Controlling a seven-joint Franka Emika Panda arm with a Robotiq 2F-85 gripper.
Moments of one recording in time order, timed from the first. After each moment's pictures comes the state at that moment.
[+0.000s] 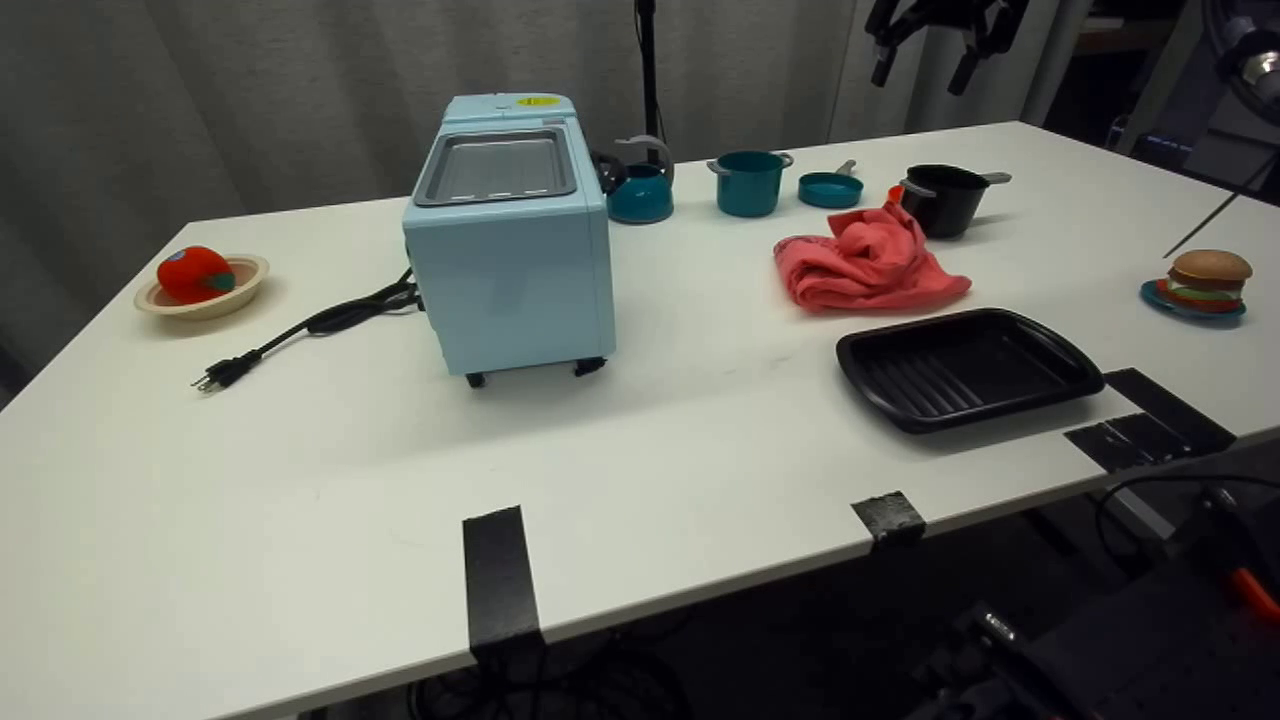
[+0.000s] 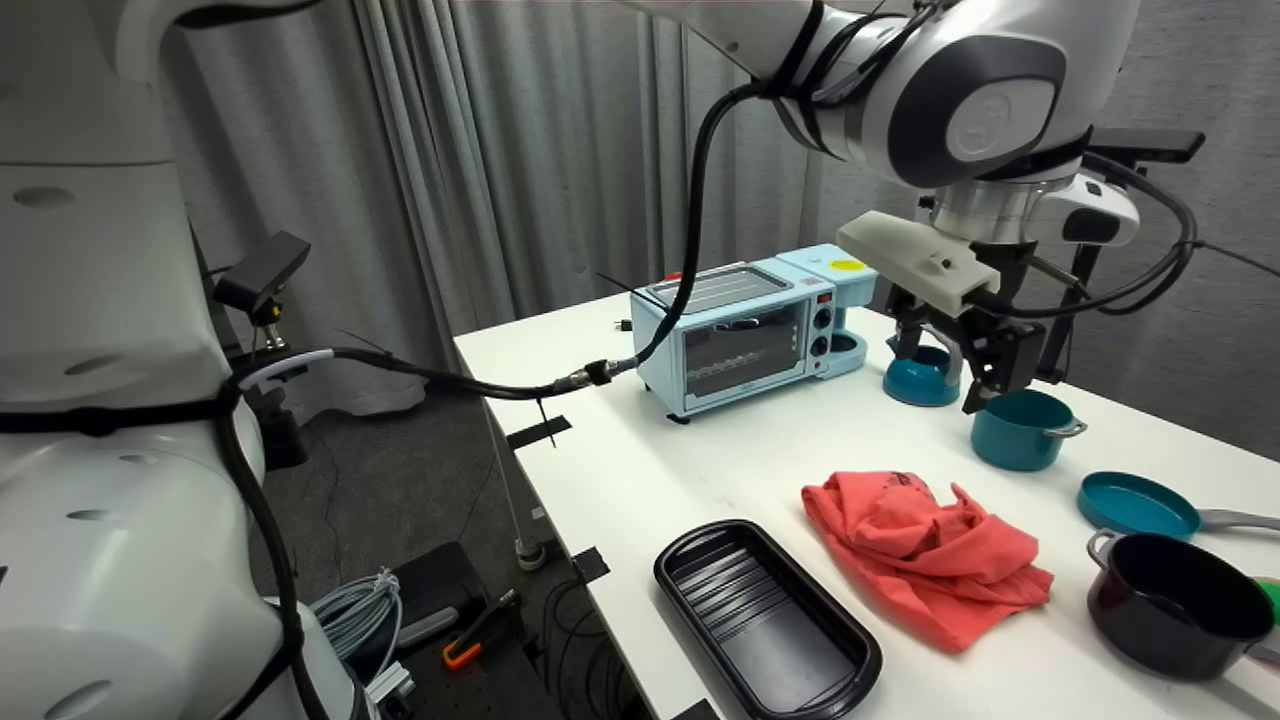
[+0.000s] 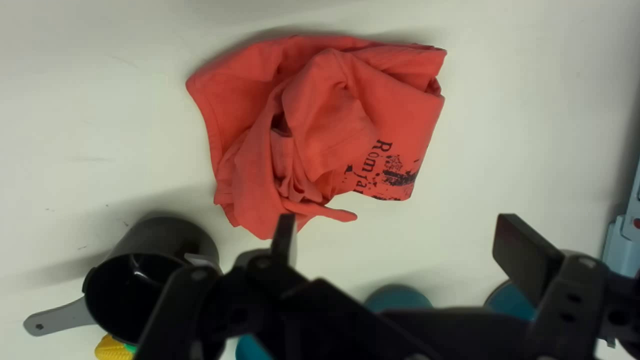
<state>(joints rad) -0.19 0.21 -0.08 -1.90 0.17 2.19 -0.03</state>
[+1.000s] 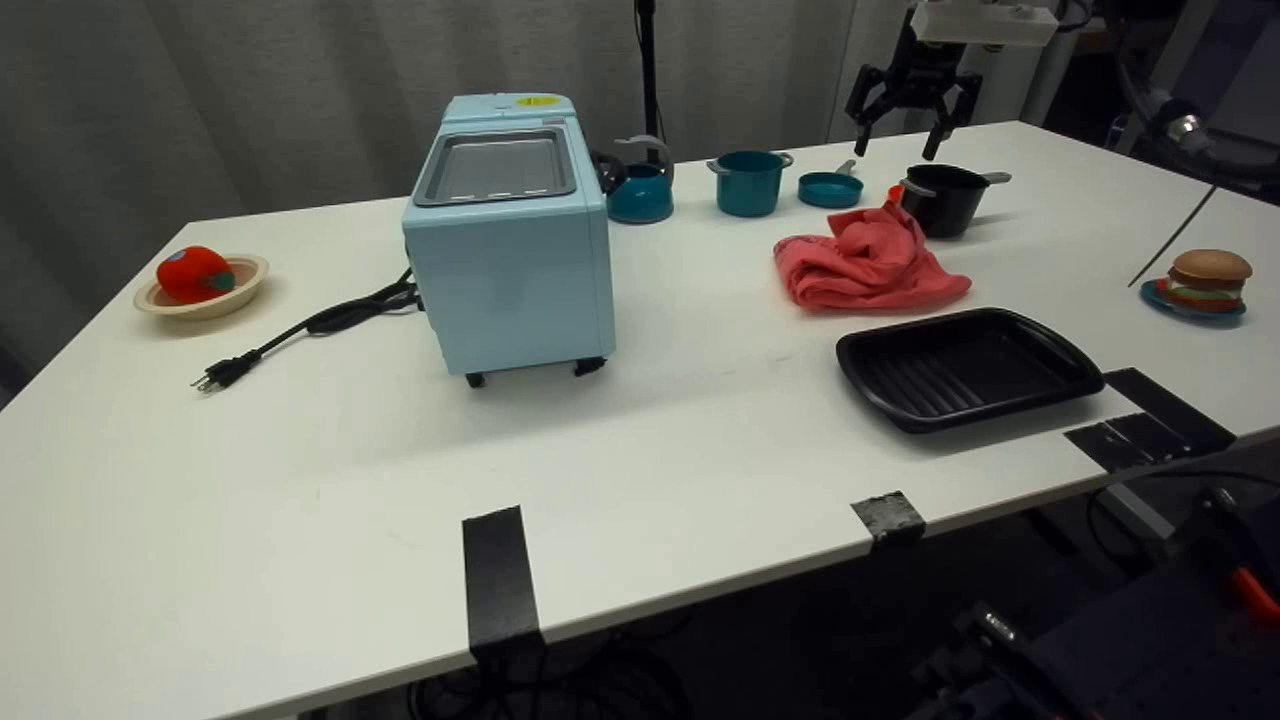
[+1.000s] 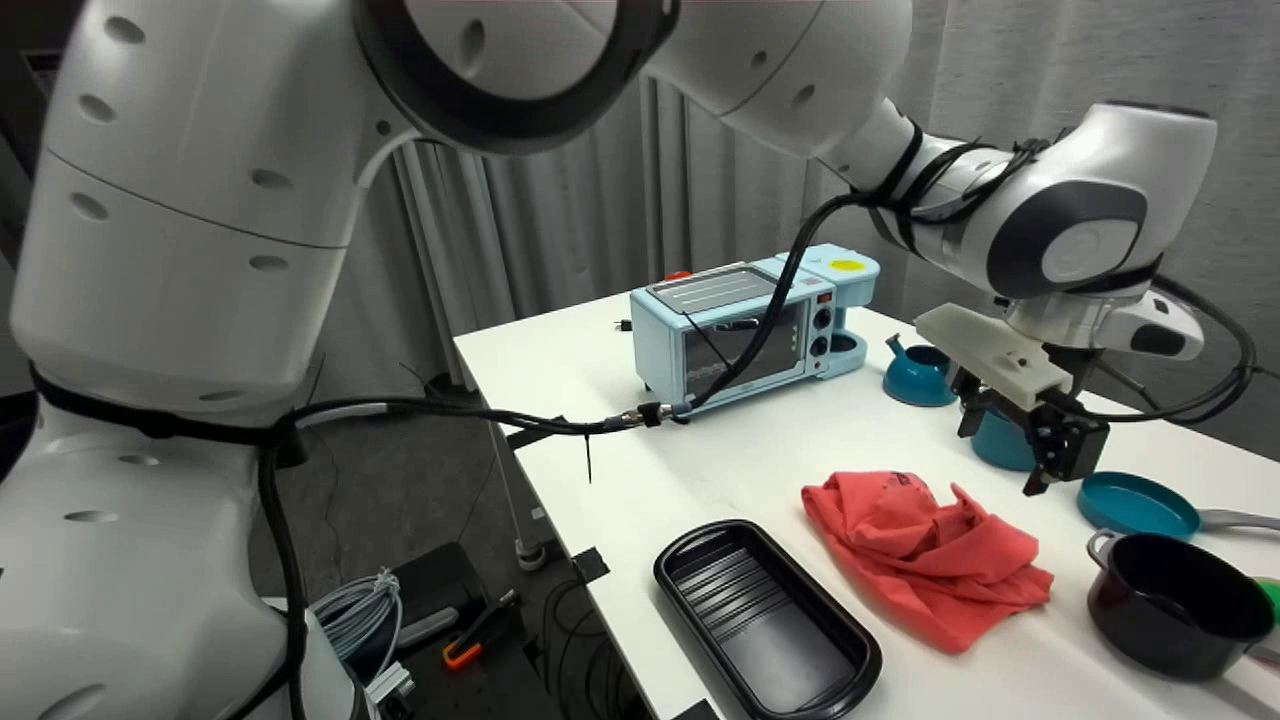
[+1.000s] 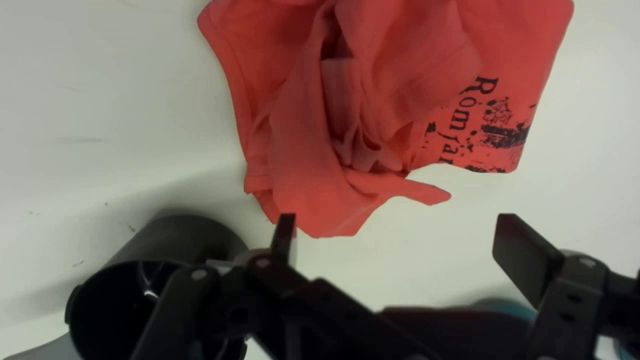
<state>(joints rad) -0.20 0.58 -0.12 -1.58 0.17 2.16 0.01</state>
